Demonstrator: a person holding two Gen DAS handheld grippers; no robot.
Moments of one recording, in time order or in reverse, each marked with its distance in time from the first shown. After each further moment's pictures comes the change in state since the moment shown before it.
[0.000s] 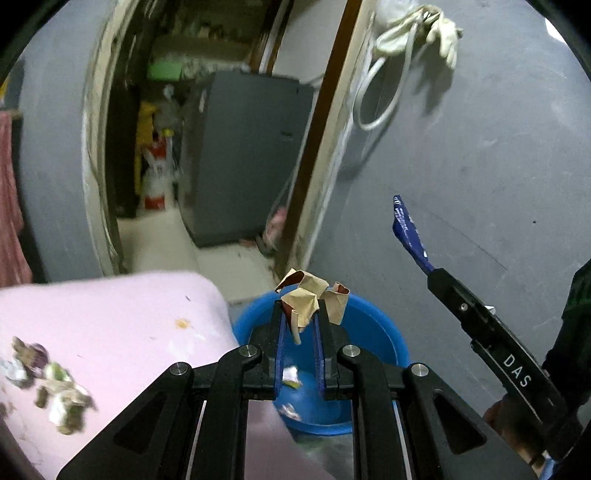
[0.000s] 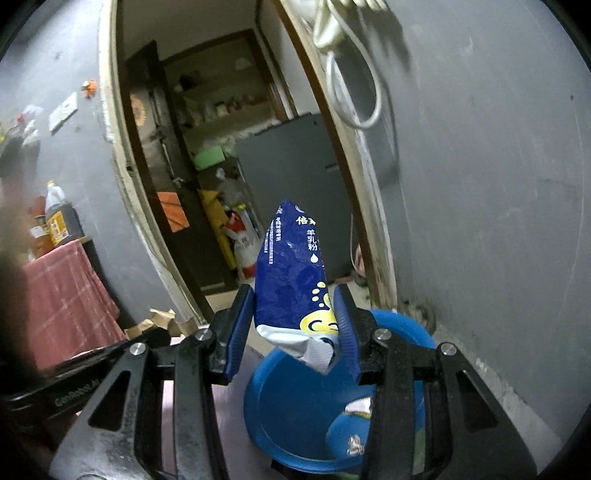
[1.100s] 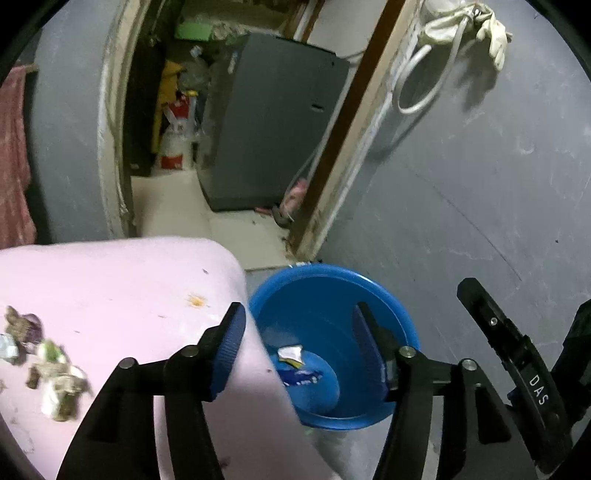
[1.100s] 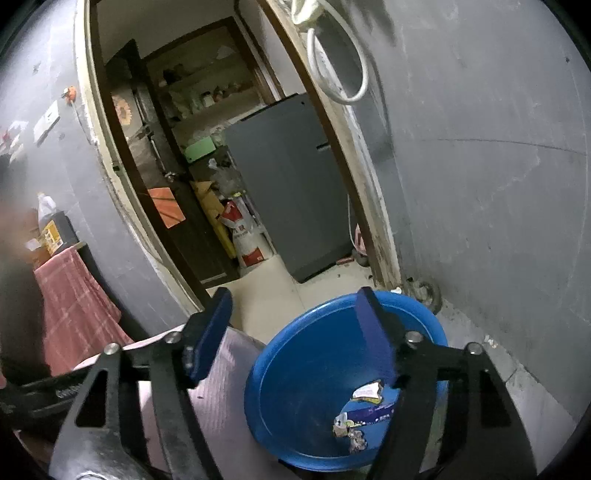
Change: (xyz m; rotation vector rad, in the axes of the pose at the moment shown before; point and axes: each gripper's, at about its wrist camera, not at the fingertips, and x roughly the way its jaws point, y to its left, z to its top) left arm 0.013 0.027 0.002 -0.117 0.080 0.064; right arm 0.015 -0.005 0.002 0.045 0.026 0.016
